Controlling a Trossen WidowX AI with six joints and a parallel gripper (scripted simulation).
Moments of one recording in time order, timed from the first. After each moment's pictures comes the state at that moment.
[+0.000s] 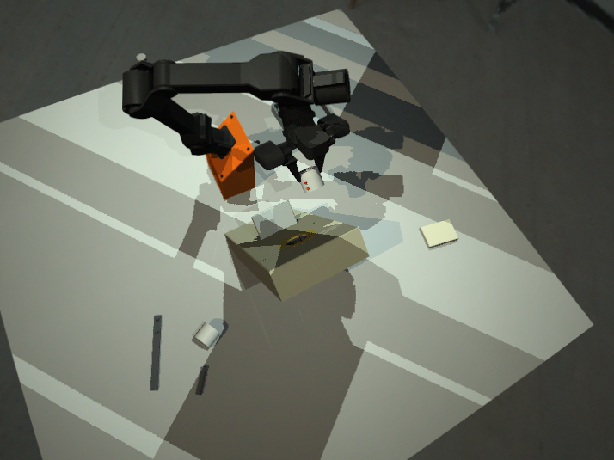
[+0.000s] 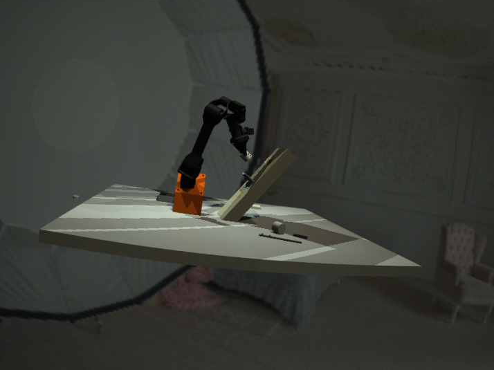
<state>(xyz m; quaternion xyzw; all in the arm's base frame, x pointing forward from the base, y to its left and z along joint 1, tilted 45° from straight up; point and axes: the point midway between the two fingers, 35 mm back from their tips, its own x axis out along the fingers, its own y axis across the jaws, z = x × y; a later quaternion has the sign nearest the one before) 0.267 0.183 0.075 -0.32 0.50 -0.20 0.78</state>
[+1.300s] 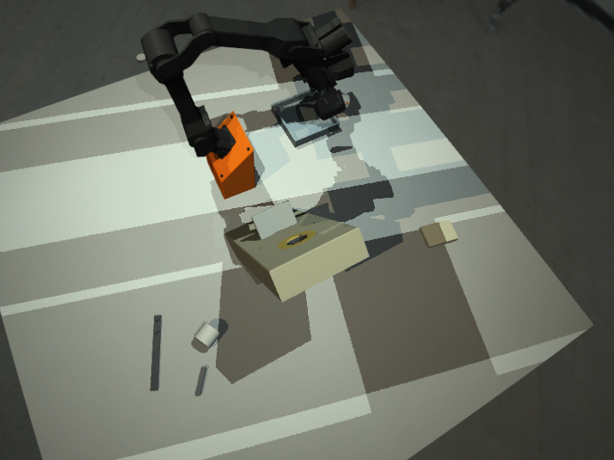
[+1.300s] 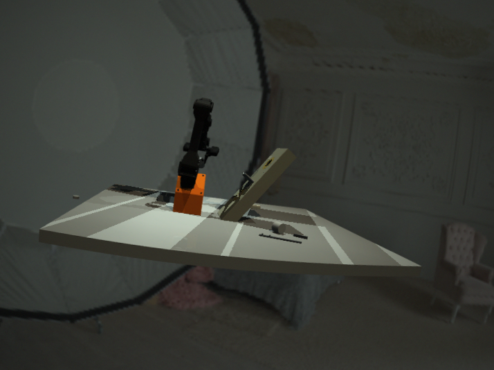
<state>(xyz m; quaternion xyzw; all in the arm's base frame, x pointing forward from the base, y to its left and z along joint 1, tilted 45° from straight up) 0.079 0.276 -0.096 -0.50 0.59 0.33 0.54</state>
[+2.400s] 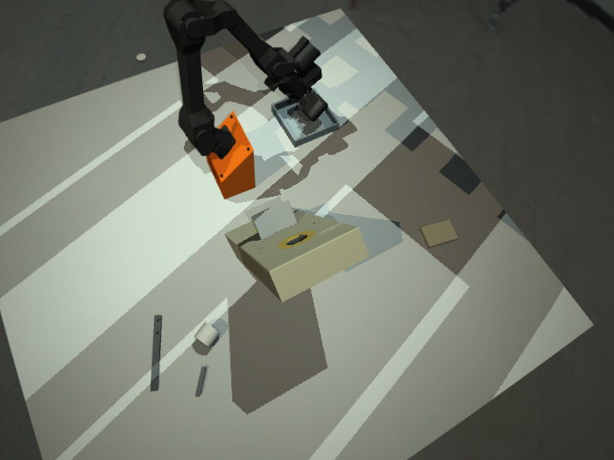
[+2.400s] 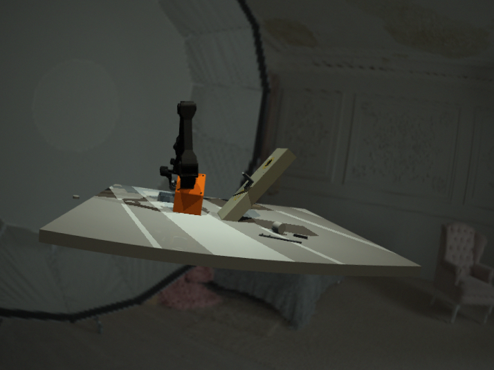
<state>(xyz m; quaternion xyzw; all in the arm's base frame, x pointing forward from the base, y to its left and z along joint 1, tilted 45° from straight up) -0.053 0.186 -0.197 -0.53 0.57 0.51 0.37</state>
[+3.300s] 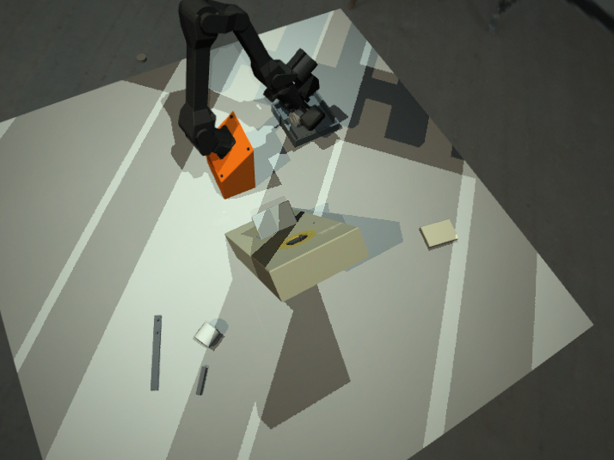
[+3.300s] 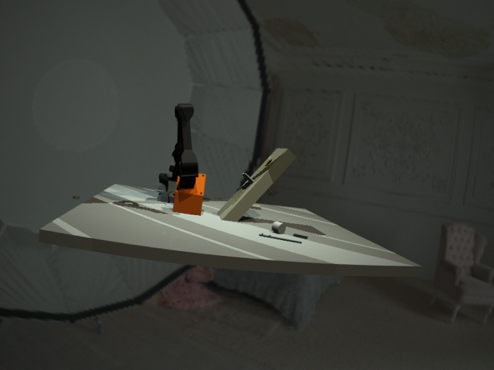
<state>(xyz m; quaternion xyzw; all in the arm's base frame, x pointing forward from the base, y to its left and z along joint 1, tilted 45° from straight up) -0.055 0.155 -0.222 -0.54 0.57 0.50 0.37</state>
